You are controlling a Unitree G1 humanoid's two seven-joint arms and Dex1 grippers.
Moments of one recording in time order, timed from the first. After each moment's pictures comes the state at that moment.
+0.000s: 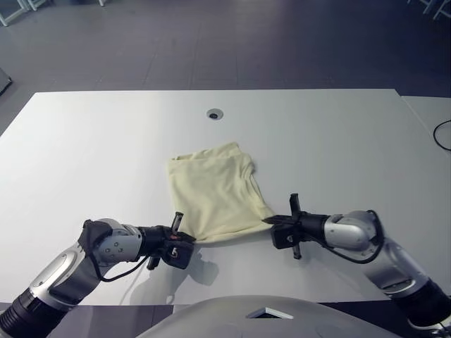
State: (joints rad) left arm 0.21 0.98 -0.30 -0.53 0.26 -0.06 -1.06; right arm 0.06 -0.80 0.38 -0.53 -0.35 0.09 1.02
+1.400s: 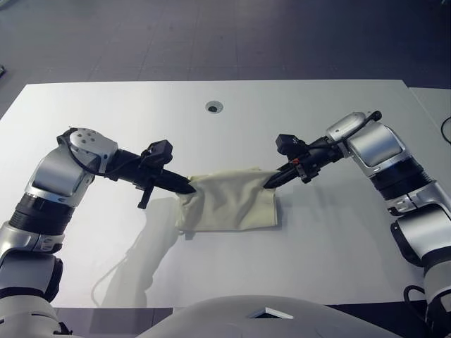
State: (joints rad) left arm -0.53 0.88 -0.29 0.04 -0.43 0.55 -1.52; right arm -0.85 -0.66 0.56 0.34 0.24 0.66 1.60
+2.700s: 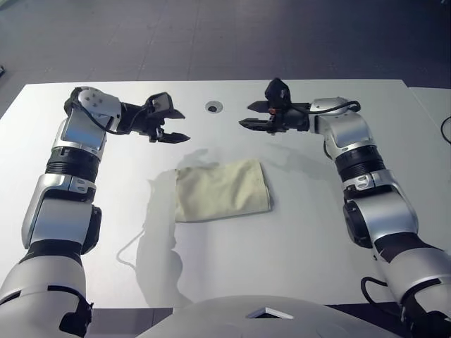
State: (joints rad) left arm -0.81 0.66 -0.24 0.54 -0.07 0.06 -1.29; right arm -0.89 -0.32 0.18 0.60 0.13 0.31 1.06
